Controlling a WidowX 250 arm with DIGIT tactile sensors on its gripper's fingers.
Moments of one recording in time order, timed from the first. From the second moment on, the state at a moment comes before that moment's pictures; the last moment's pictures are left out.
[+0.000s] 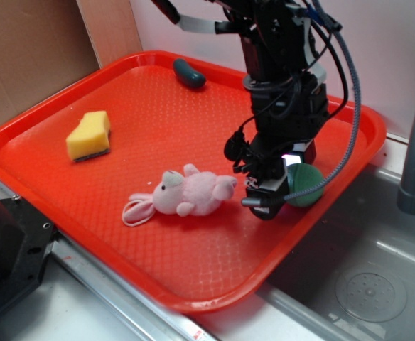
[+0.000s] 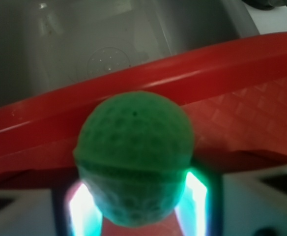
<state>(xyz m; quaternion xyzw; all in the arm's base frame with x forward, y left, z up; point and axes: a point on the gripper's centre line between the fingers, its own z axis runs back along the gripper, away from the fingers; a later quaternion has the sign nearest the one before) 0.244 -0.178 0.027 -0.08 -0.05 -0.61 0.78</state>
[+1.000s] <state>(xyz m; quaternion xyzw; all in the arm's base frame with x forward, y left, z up) 0.239 -0.070 0.118 0.00 0.01 -0.21 0.98</state>
